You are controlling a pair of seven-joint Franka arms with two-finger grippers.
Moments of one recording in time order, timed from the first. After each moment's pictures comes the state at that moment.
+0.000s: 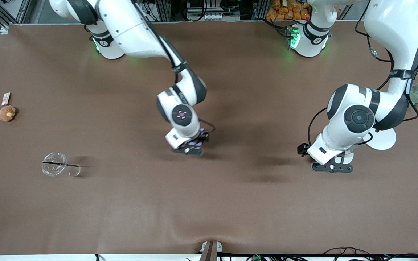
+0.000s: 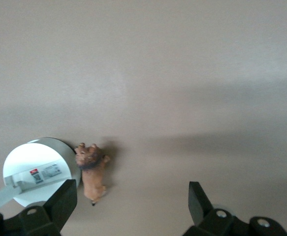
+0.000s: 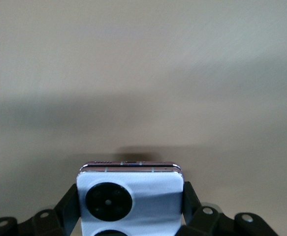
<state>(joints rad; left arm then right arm) 0.06 0.43 -0.35 -1.73 0.24 2.16 -0.31 0.77 0.77 -0.21 -1.48 0.21 2.21 0.66</state>
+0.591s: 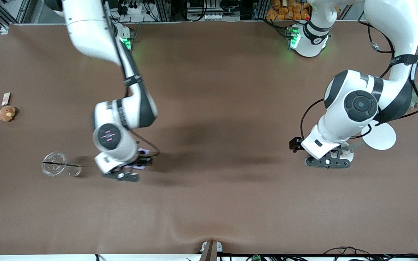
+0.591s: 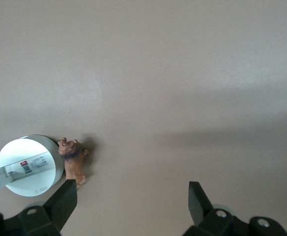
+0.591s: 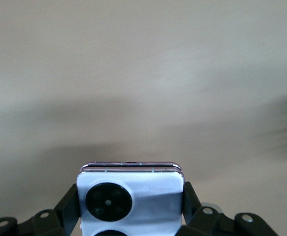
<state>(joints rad) 0.05 0.41 -0.42 -1.62 0.22 2.04 -0.36 0.64 0.70 -0.46 -1.48 0.21 2.06 0.29</state>
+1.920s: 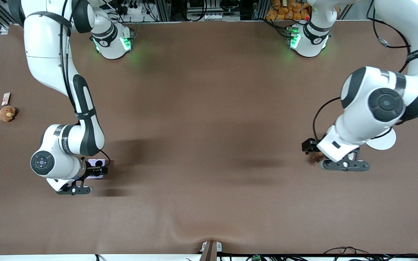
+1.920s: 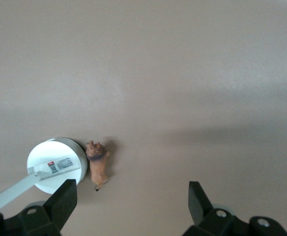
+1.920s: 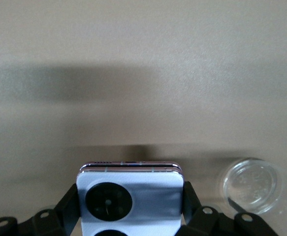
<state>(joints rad) 0.11 0.40 -0.43 -1.54 0.22 1.97 -0.28 0.30 0.79 -0.32 -1.50 0.22 2.18 -0.08</state>
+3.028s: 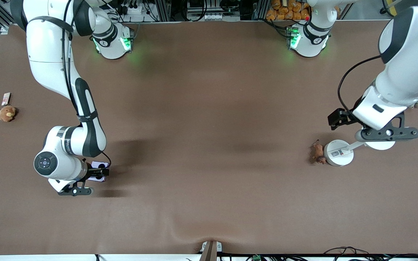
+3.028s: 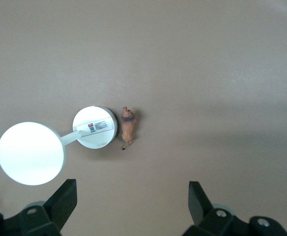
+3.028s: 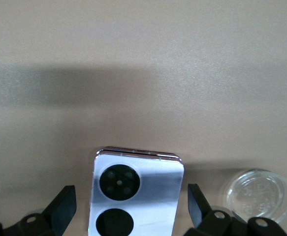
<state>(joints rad) 0.17 0.18 -0.44 -1.51 0.16 1.71 -0.28 0.30 0.82 -0.31 -1.50 0.22 2.22 -0.08</state>
